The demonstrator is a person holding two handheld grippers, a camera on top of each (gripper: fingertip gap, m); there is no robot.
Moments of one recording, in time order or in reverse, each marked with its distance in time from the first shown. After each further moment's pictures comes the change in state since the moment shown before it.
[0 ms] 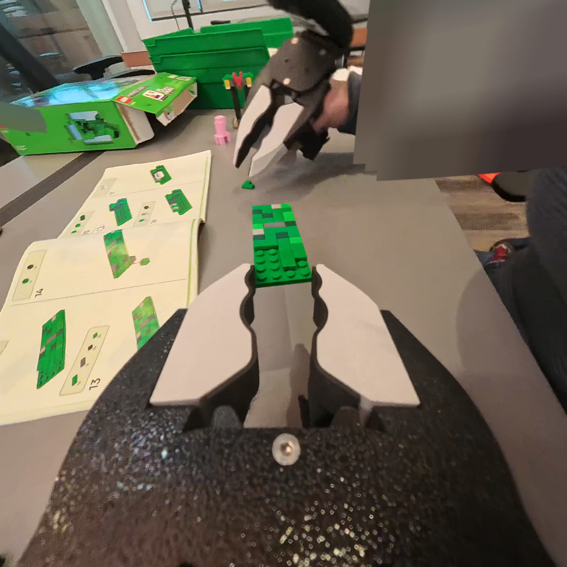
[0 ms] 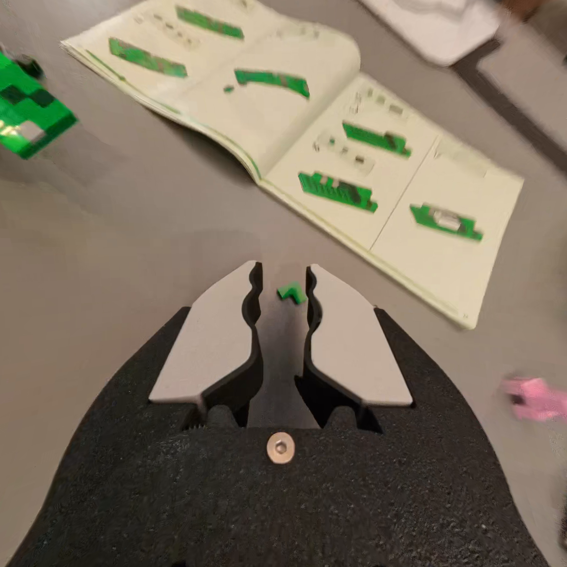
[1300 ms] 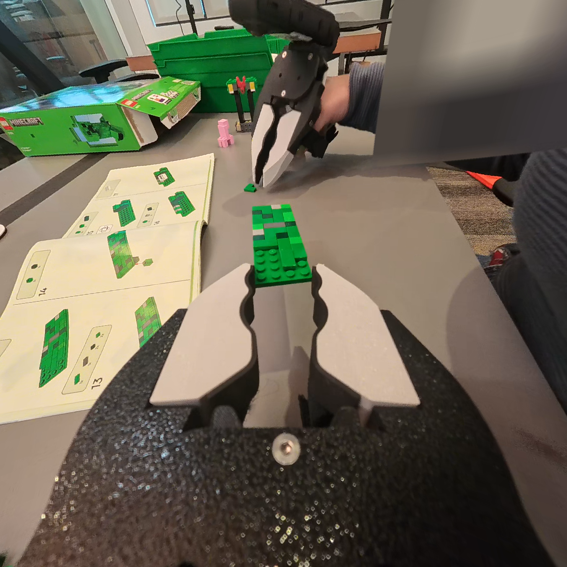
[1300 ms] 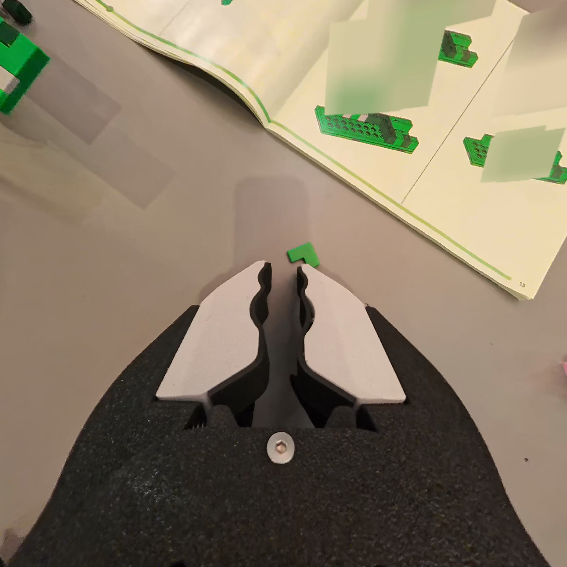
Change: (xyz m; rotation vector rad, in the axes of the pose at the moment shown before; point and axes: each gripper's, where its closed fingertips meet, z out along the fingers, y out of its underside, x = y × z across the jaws) left arm -0.002 -0.002 -0.001 0.018 -0.008 -0.014; right arm -0.006 0.026 -0.004 -0.180 -0.135 0.095
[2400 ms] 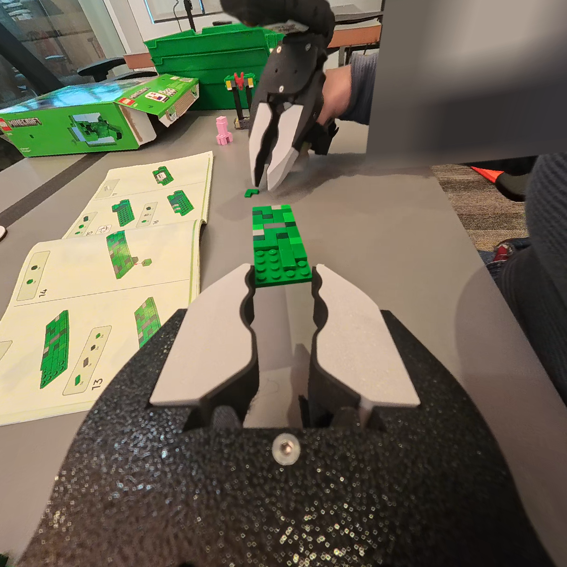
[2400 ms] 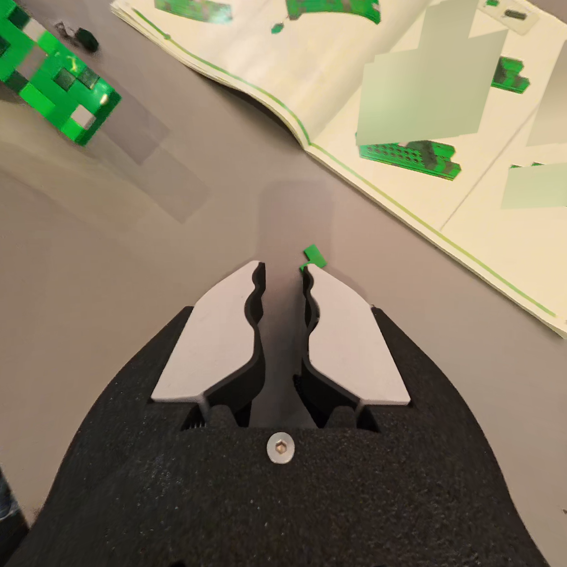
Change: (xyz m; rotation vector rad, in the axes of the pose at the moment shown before) left arm 0.000 0.002 0.001 -0.011 -0.001 0.014; right arm -0.021 -0.012 0.003 0.019 -0.090 -0.016
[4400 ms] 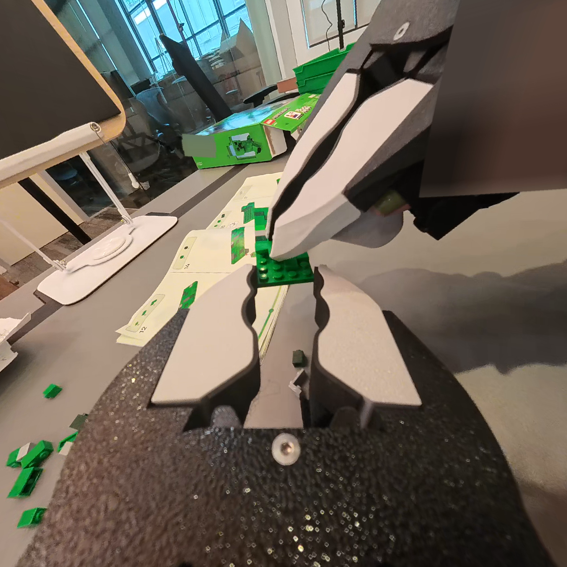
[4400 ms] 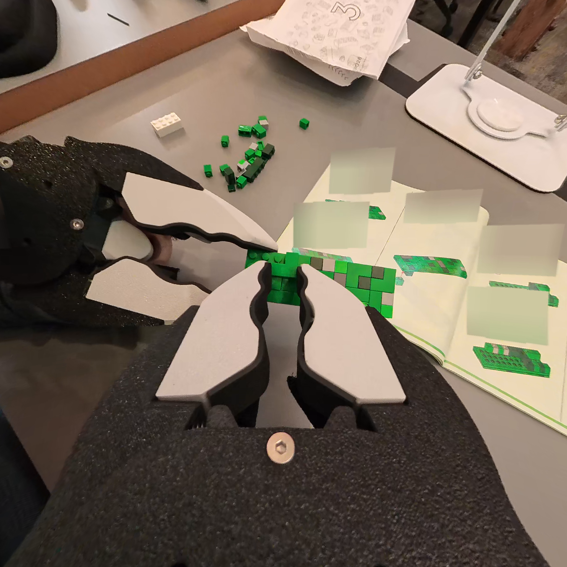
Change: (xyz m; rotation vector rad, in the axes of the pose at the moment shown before) left arm -0.044 -0.009 -0.021 0.025 -0.457 0.075; right arm -0.125 -0.168 0.048 0.251 0.197 0.030
